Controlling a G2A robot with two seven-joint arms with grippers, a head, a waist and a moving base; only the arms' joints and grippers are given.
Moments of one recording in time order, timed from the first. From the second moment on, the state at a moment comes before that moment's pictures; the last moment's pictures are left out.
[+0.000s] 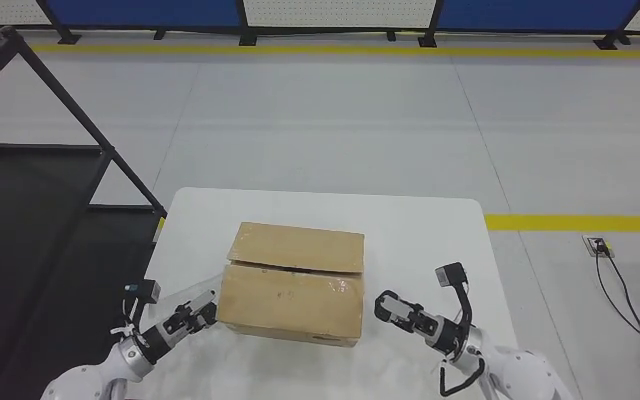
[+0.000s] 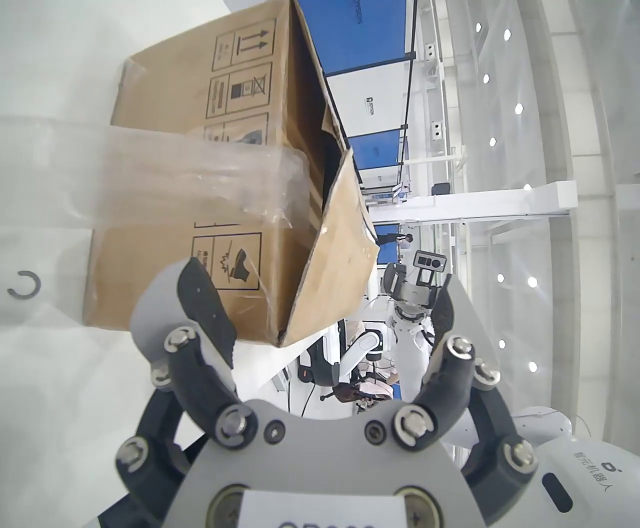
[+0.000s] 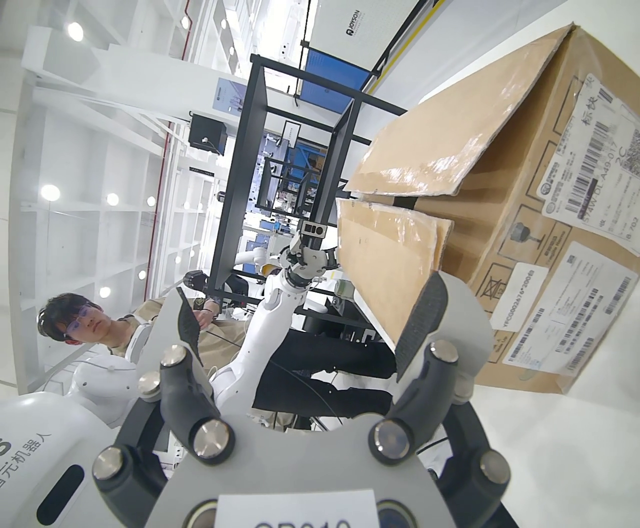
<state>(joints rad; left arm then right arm) 1.39 -1.10 -1.71 -1.55 -0.24 -0.28 -0.91 -1.30 -1.15 1.38 -1.74 0.21 -0.33 0.78</state>
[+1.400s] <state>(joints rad) 1.49 -1.08 -1.78 -1.66 -0.32 -0.32 -0.82 -1.10 -1.15 1.31 -1.54 0.31 -0.49 0.96</state>
